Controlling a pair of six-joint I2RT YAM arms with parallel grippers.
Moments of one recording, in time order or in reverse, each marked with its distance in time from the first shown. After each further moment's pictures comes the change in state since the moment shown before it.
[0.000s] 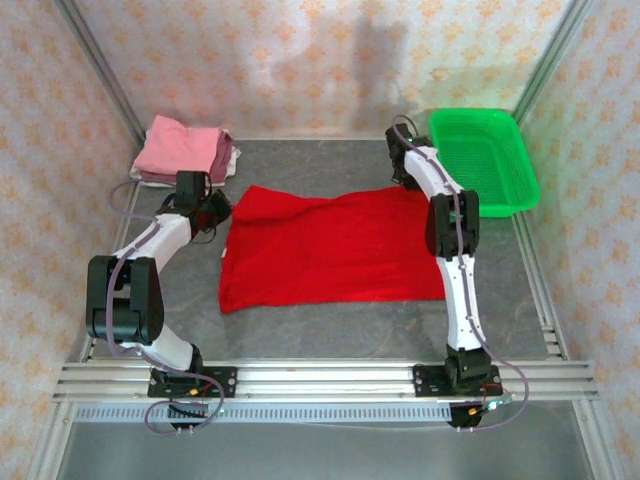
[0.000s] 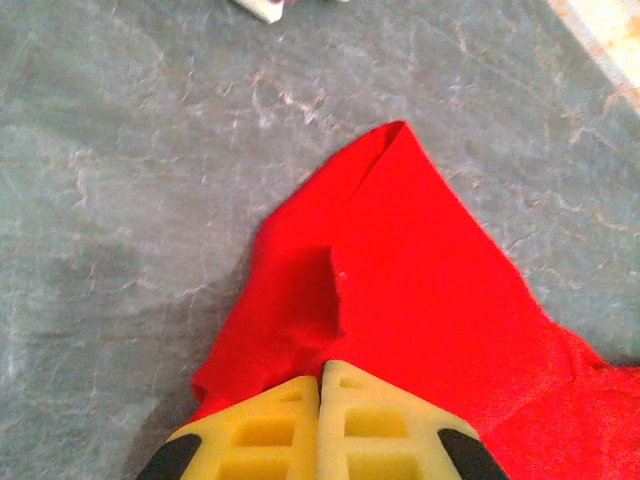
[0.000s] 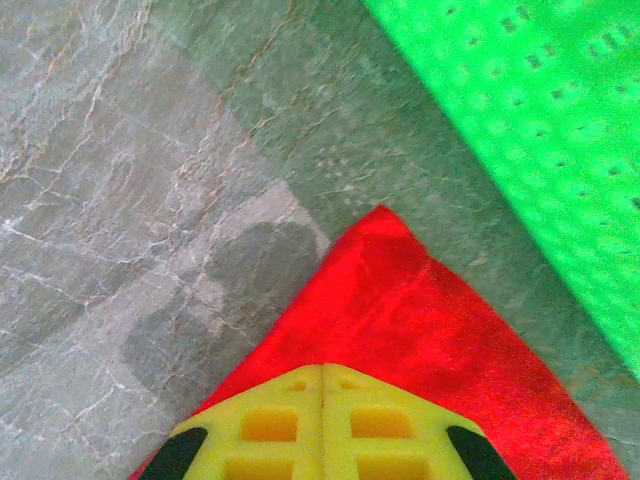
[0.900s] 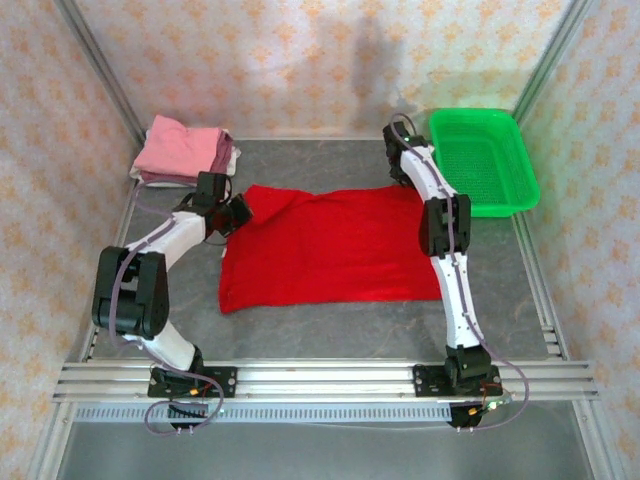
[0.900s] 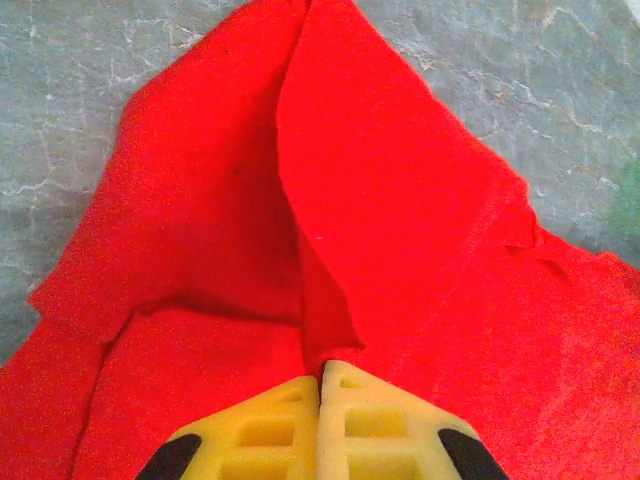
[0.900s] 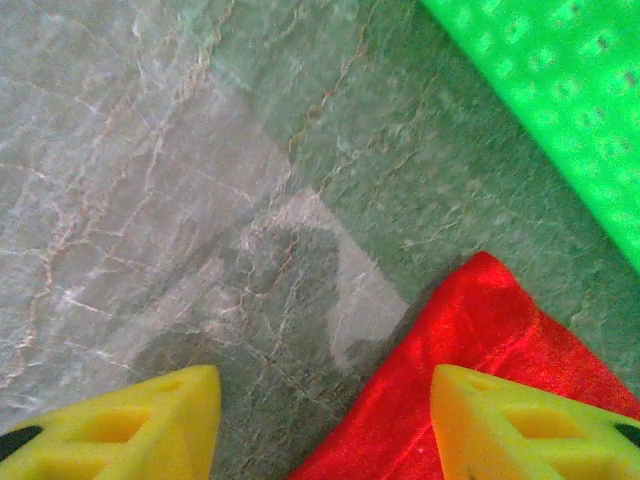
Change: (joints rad) left arm -0.108 0.028 0.000 -0.028 0.067 -0.060; right arm 0.006 0.171 0.245 -0.053 -0.003 0.042
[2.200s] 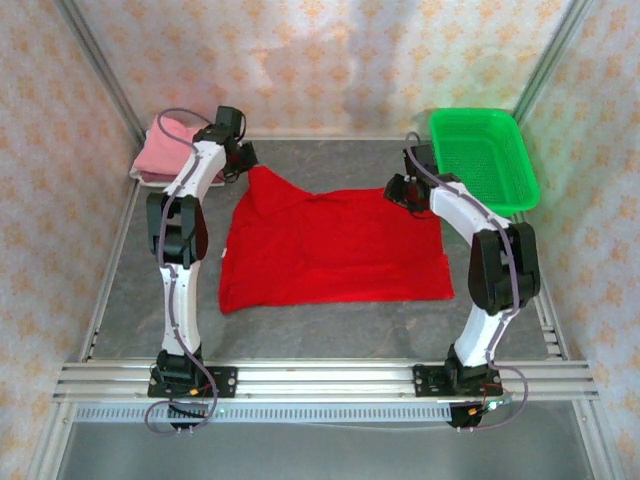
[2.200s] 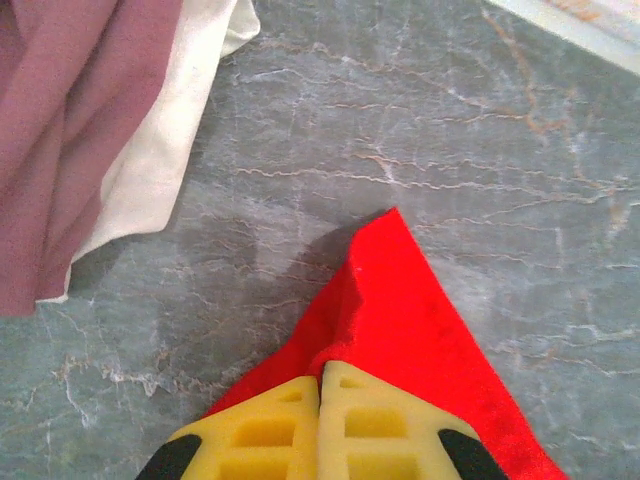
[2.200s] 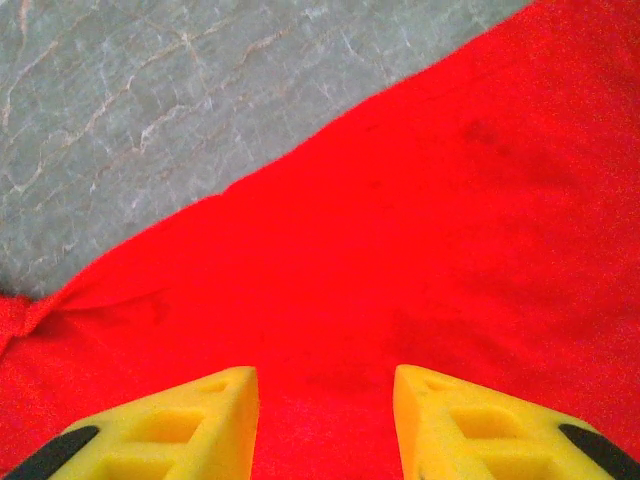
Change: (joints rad) left arm 0.026 0.698 1.100 -0.530 -0.178 0.242; right arm 0.027 -0.859 -1.128 0.589 -0.496 -0.184
